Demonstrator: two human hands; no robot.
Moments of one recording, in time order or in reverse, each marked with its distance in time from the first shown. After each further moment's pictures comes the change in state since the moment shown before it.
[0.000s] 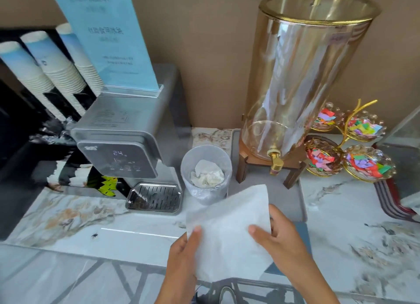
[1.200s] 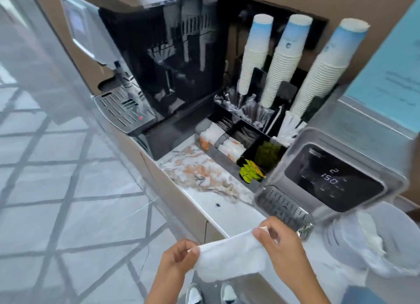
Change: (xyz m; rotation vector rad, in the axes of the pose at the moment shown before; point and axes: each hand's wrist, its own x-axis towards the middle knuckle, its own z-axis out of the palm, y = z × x) left_hand -0.005 0.017 -0.320 -0.140 0.351 0.167; right_hand 0.059 0.007 0.311 -0.540 -0.479 -0.267
